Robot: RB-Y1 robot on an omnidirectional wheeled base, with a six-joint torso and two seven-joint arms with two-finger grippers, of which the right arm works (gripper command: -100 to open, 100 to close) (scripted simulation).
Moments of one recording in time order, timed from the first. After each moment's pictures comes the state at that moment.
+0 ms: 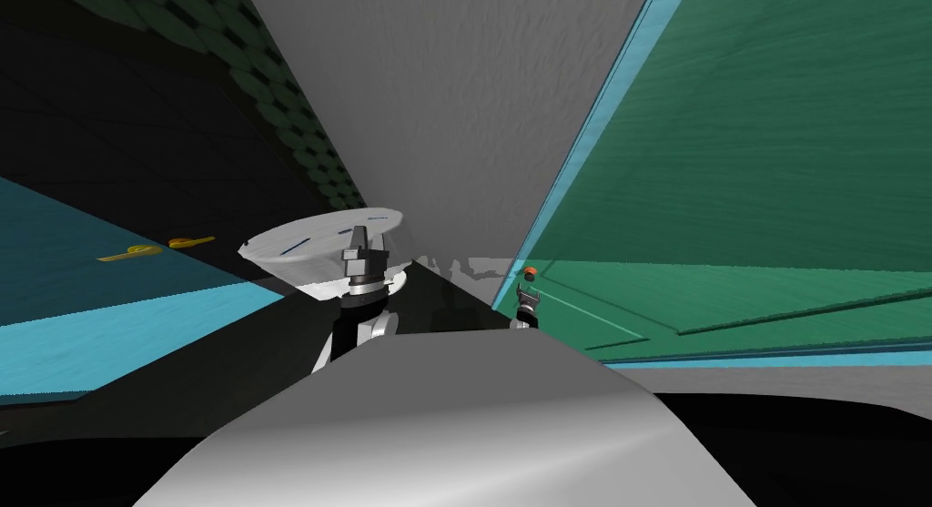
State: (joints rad) arm 0.02 -0.16 -0.08 -0.77 -0.66 -0.86 -1.26
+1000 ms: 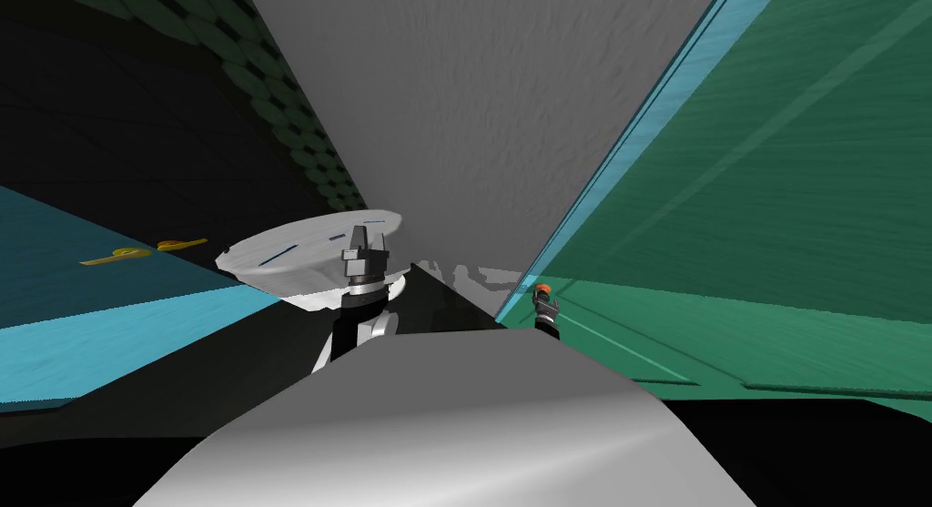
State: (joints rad) arm 0.11 -0.31 -0.07 -0.74 -0.68 -0.87 -1.43
